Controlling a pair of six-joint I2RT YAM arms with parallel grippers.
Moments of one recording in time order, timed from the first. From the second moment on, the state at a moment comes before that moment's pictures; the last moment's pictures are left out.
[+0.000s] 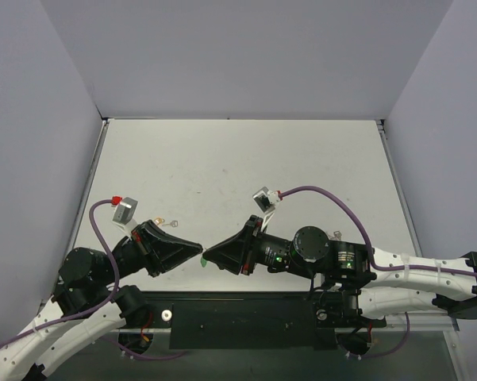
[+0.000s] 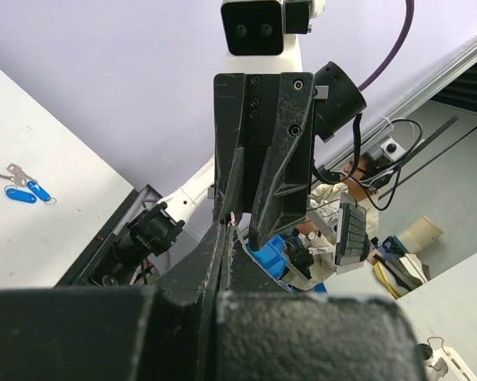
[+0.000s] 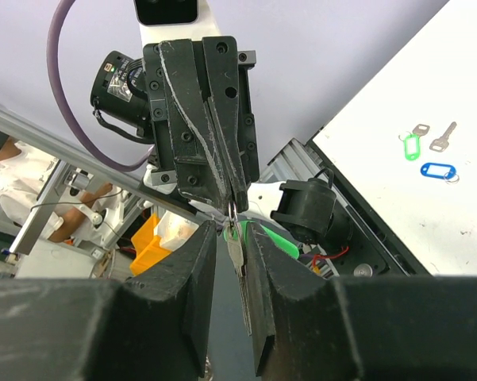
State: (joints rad) left arm -0.90 0.28 0.61 0.00 0.30 -1.03; right arm 1.44 1.01 0.99 0.02 0.19 0.81
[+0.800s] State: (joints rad) left arm -0.90 0.28 0.65 -0.05 0.30 -1.01; right arm 1.44 1.01 0.99 0.02 0.20 0.81
